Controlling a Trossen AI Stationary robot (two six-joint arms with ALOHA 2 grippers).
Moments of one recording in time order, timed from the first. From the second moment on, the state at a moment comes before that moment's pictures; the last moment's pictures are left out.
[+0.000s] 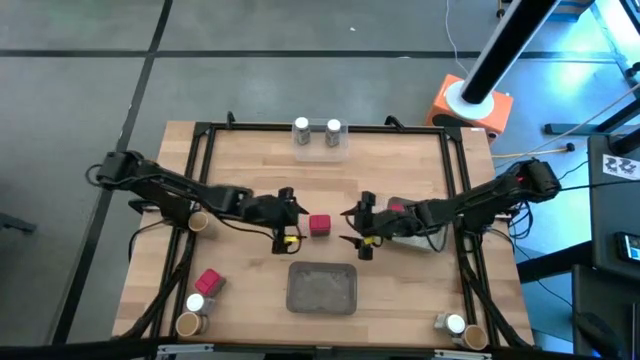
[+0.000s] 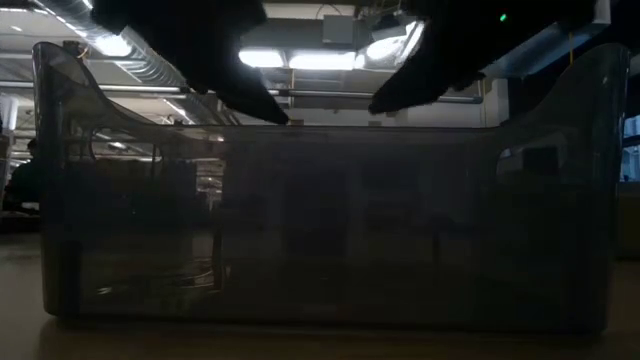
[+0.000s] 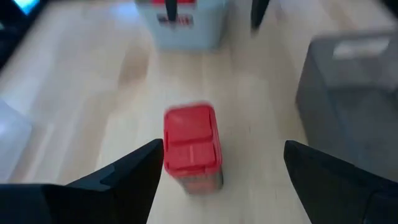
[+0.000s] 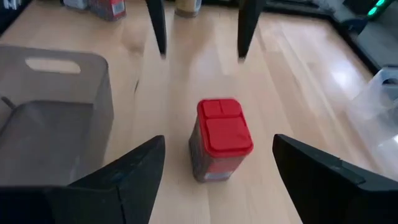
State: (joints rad) left arm -0.16 1.39 0.77 0.00 -0.18 0.01; right arm 0.25 1.46 0.82 0.08 0.33 0.05
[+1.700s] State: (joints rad) left arm -0.16 1.32 0.43 0.61 -0.18 0.09; right arm 0.11 1.70 1.01 -0.06 0.15 0.05
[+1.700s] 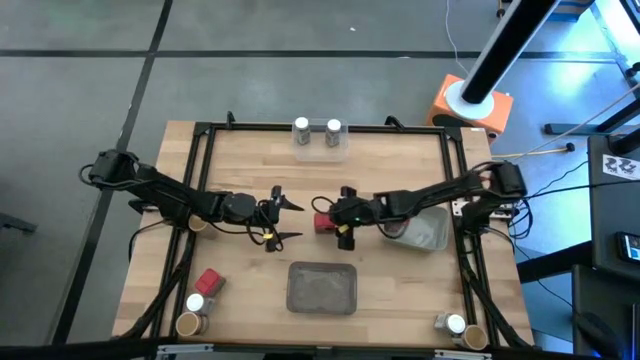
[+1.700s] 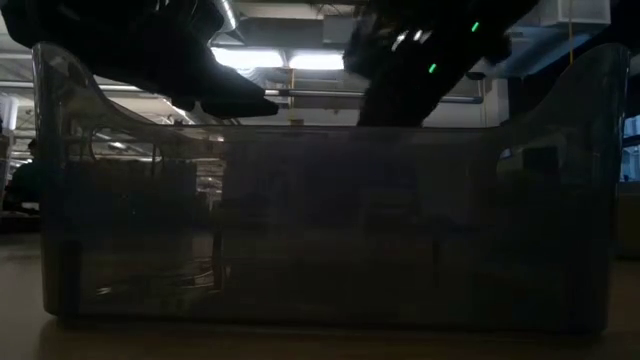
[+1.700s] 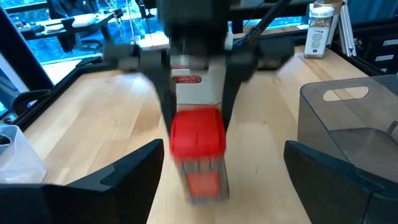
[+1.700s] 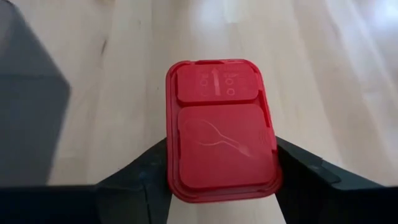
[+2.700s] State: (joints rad) left arm -0.16 1.32 0.43 0.63 -0.18 0.08; right arm 0.49 1.07 1.01 -1.17 0.56 0.84
